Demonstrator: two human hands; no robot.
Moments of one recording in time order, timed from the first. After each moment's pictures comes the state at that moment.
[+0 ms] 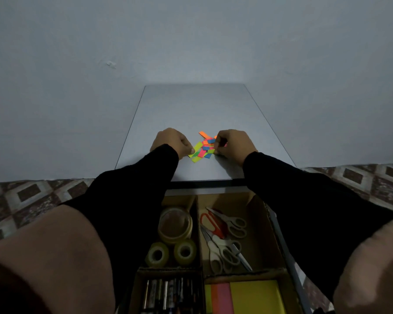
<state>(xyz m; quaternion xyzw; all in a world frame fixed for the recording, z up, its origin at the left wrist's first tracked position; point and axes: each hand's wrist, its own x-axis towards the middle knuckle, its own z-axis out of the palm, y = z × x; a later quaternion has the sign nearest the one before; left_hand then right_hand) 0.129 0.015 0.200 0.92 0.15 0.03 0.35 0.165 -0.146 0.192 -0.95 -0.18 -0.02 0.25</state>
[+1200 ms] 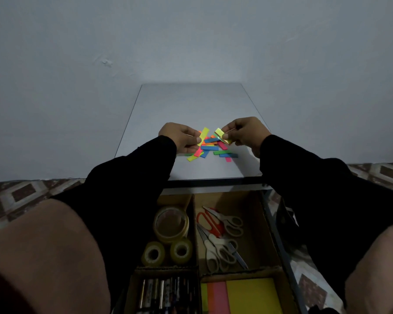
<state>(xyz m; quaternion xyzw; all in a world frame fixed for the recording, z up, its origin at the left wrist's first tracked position) 0.128 -0.001 0.220 0.77 0.14 -0.04 0.62 0.169 -0.173 0.221 -0.84 -0.06 0.09 0.53</state>
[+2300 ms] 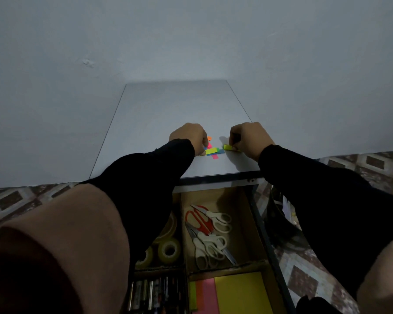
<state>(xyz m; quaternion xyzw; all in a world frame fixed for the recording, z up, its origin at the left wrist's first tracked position) 0.148 -0.056 0.211 0.99 -0.02 -0.01 0.14 0.162 -0.217 0.207 -0.97 -0.16 -0.05 0.17</state>
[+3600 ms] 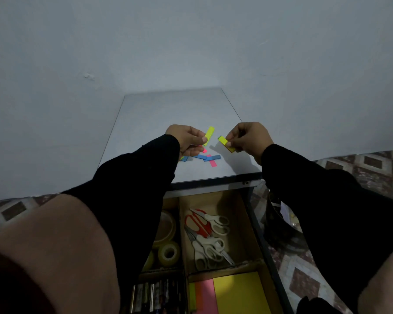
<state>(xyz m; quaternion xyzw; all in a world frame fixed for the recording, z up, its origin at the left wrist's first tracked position) 0.132 -0.054 0.234 0.76 0.11 -0.09 0.63 0.150 -0.230 0.219 -0.87 -0.05 0.01 0.50</state>
